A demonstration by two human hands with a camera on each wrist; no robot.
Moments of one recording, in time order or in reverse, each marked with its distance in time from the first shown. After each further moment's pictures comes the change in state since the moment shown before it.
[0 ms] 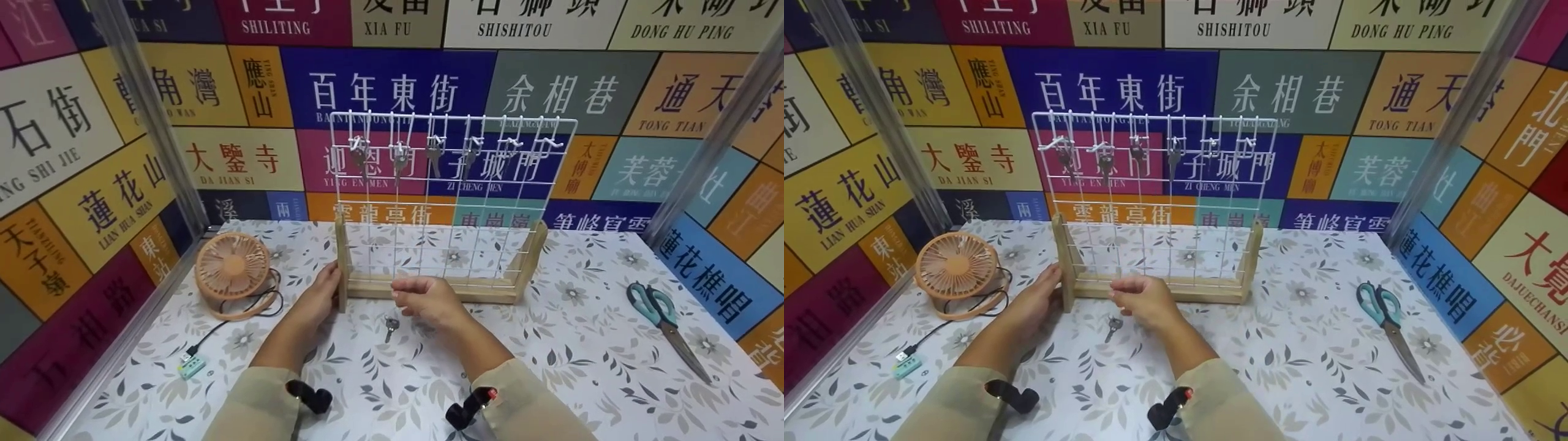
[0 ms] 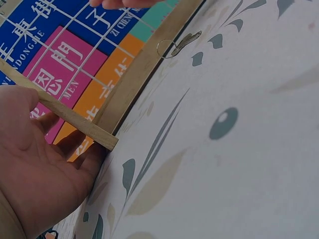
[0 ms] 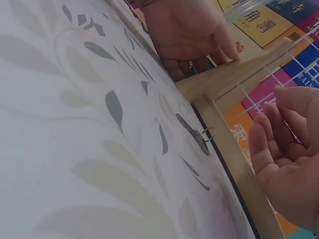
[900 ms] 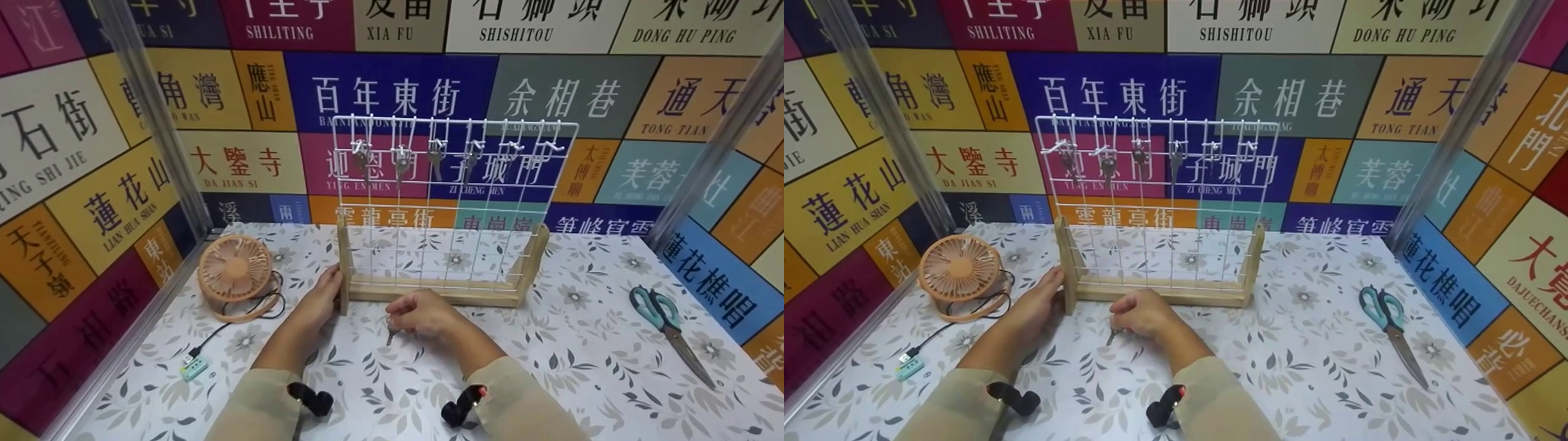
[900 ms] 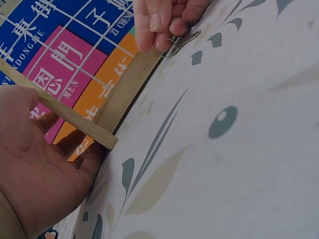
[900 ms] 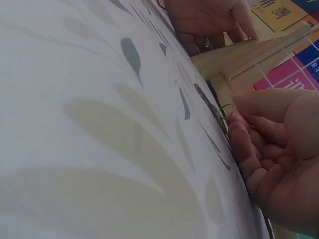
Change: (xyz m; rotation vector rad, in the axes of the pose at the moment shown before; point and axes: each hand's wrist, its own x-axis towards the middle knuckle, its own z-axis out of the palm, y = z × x) left_hand 0.000 -0.001 0.001 -0.011 -0.004 0.007; right_hand 0.014 0.020 0.000 -0.332 -0.186 0.080
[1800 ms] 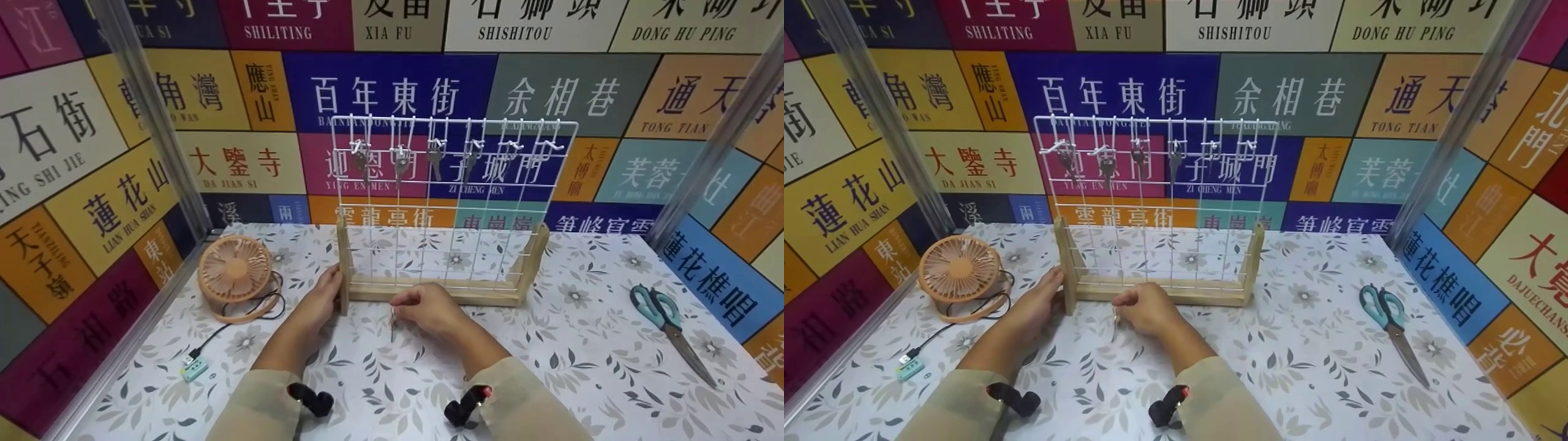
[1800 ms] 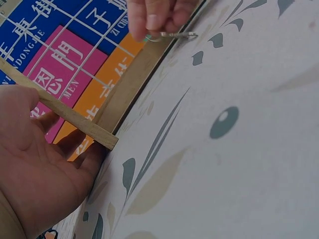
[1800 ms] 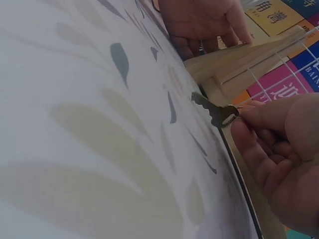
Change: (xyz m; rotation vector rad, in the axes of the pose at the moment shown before) left_hand 0.000 0.001 -0.002 0.020 0.011 -0.024; right_hand -0.010 -0.009 -0.003 -0.056 0.143 -0.107
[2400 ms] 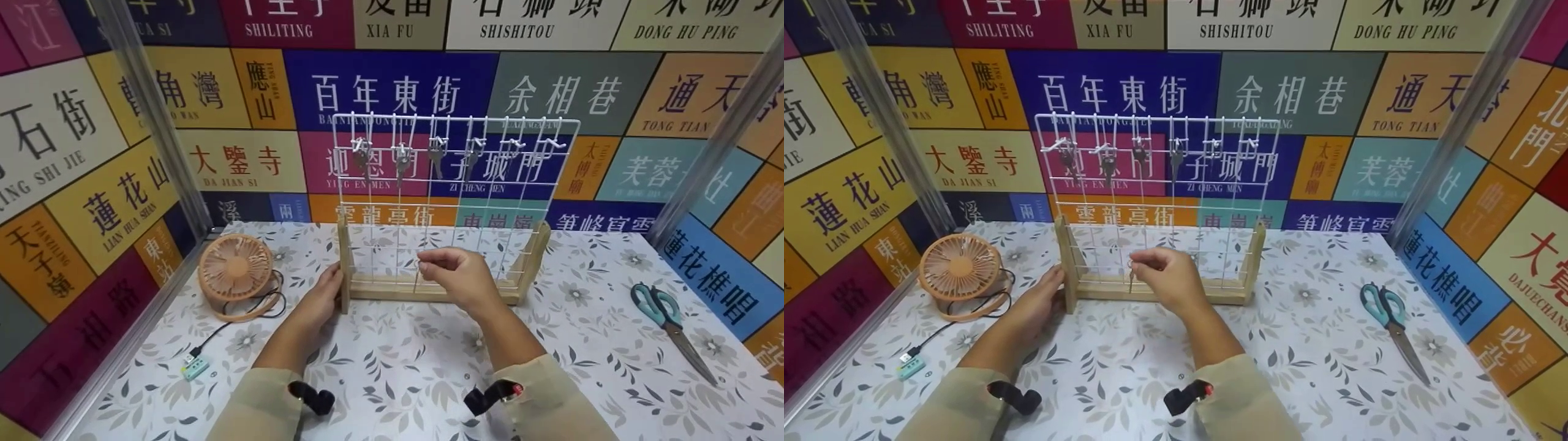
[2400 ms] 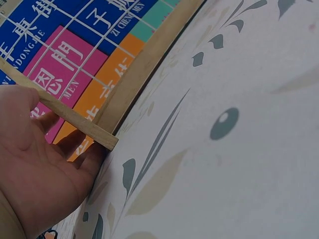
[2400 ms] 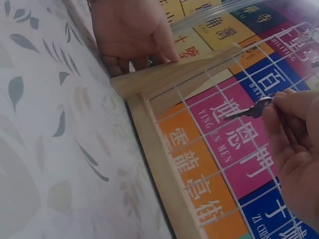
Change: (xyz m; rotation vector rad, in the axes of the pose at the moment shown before) left_hand 0.001 0.000 0.001 -0.060 -0.028 0.029; right_hand -0.024 -0.044 -0.057 0.247 0.228 -0.169
